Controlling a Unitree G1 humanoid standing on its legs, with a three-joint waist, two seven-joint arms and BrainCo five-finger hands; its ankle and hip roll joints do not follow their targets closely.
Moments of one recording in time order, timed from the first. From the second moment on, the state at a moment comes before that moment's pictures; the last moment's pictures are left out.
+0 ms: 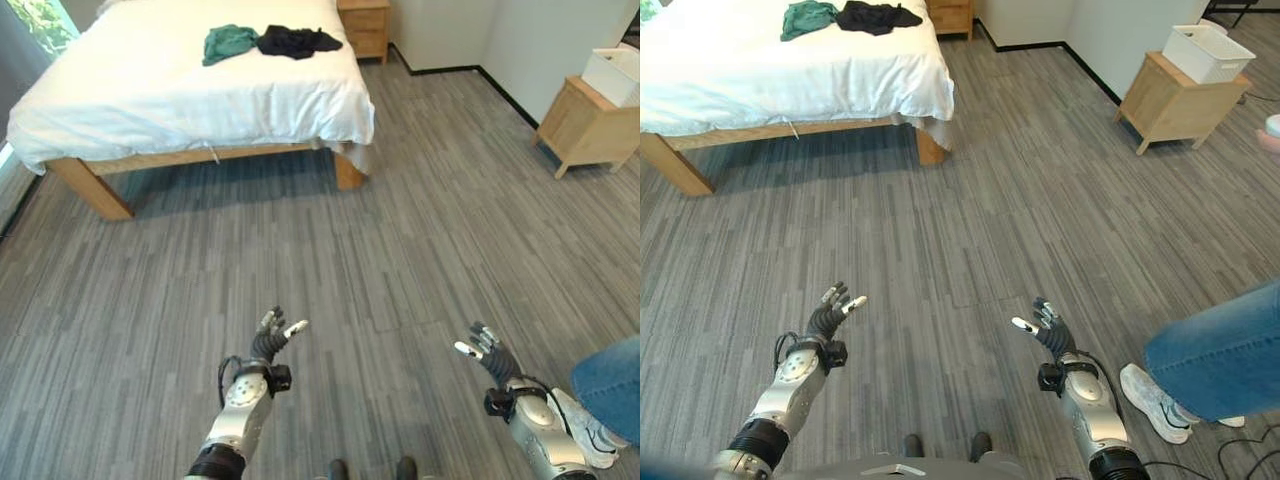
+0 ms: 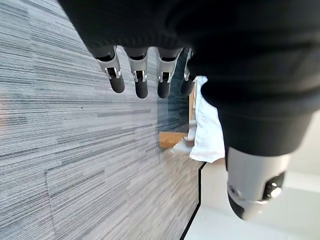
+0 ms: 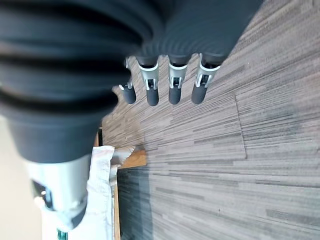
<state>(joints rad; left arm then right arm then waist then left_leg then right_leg) -0.15 0.28 -0.17 0.53 -0.41 -0.11 0.15 -0.01 -0.36 0.15 0.41 0.37 -0.07 -0.01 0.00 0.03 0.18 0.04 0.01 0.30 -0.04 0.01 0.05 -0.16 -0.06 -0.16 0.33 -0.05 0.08</state>
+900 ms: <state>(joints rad) -0.16 0.25 -0.19 0.54 -0.39 -0.11 0.13 0.00 -0.41 0.13 0.38 0.39 -0.06 -0.01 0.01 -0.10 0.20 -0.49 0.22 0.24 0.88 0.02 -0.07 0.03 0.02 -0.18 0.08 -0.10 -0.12</state>
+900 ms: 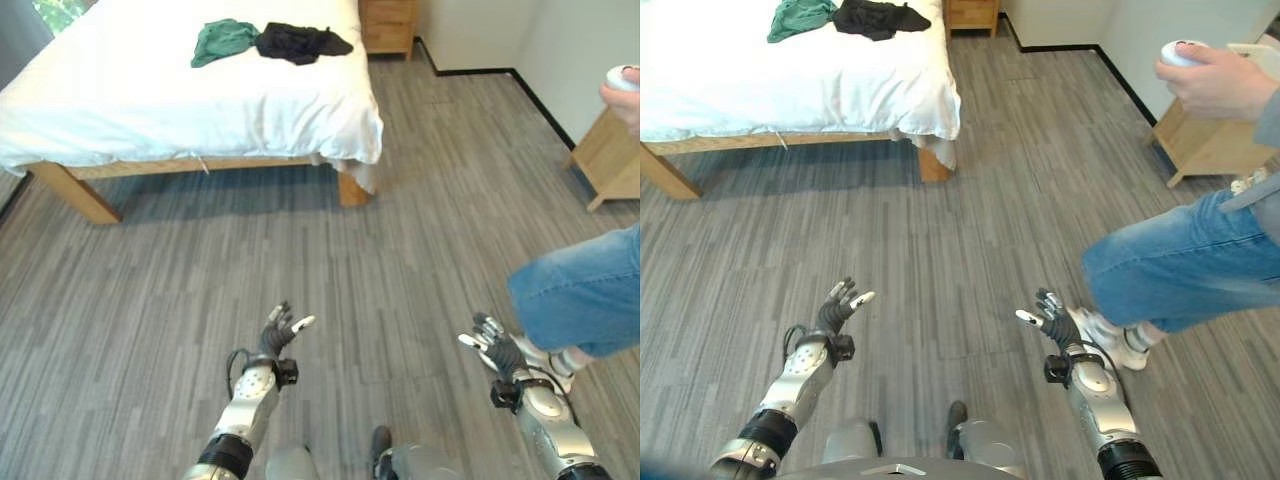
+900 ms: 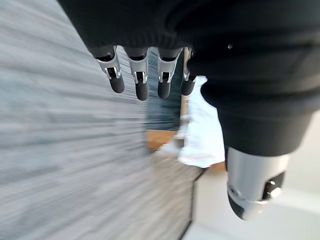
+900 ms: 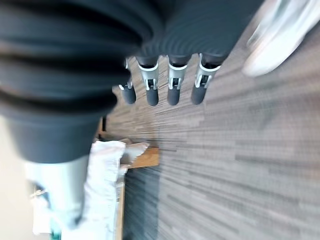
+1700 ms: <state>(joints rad) -0.12 0.29 -0.24 0.45 -0.38 -0.09 0.10 0.15 -0.37 0.21 0.29 0.29 -0.04 0.07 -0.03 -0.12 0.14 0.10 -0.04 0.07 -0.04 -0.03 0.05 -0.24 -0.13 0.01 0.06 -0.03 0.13</state>
